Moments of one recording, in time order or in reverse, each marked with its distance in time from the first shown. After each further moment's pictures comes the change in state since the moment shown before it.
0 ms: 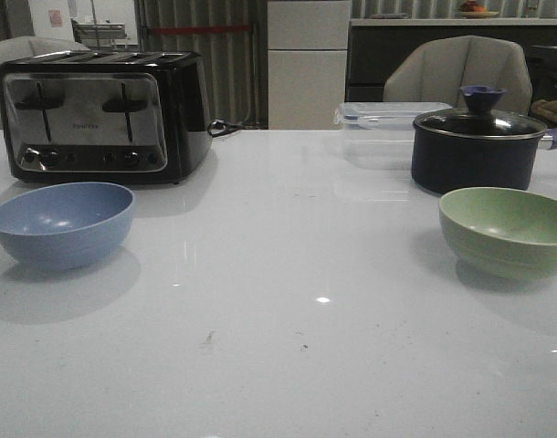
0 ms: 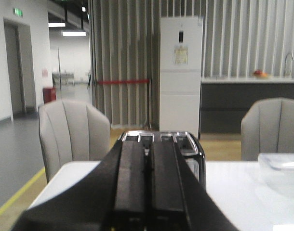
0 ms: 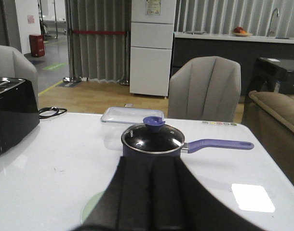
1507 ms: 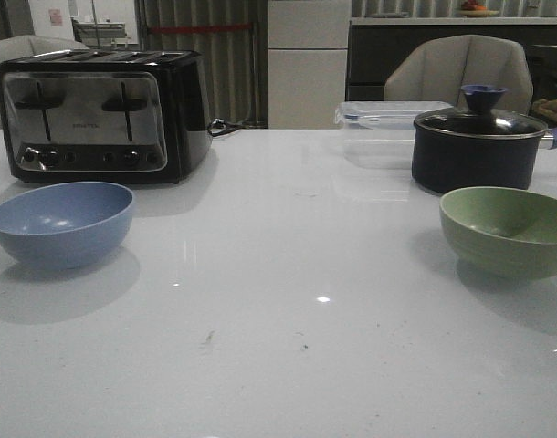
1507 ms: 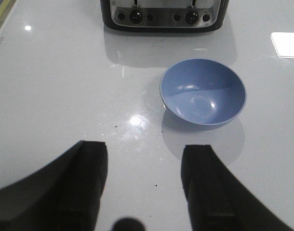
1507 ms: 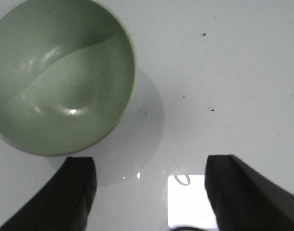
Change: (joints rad) left arm 0.000 0.533 -0.117 0.000 0.336 0.000; right arm -0.114 1.254 -0.452 0.064 0.300 0.000
